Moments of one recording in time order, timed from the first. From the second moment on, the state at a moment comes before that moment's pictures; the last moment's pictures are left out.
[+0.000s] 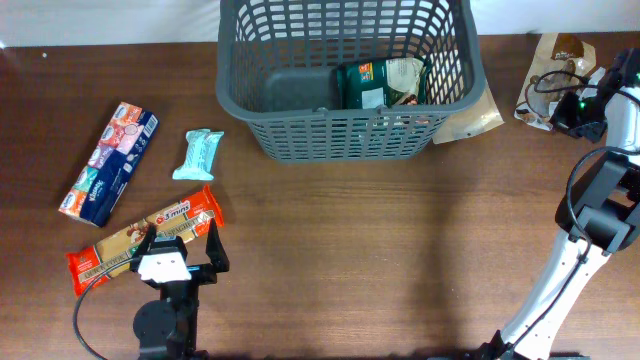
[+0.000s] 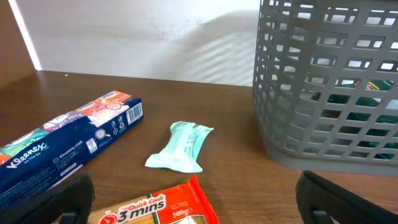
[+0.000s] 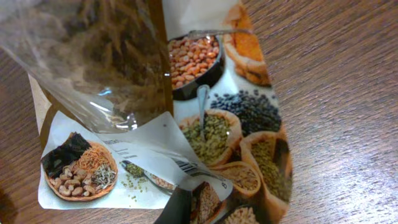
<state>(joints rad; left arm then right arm) 0.06 0.01 0.03 -0.11 -0.01 -0.07 -0.51 2.58 2.31 -1.02 -0.18 0.06</state>
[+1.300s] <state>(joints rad) 0.06 0.01 0.03 -0.11 -0.01 -0.07 -0.48 2.19 2.39 -1.08 -0.19 0.07</state>
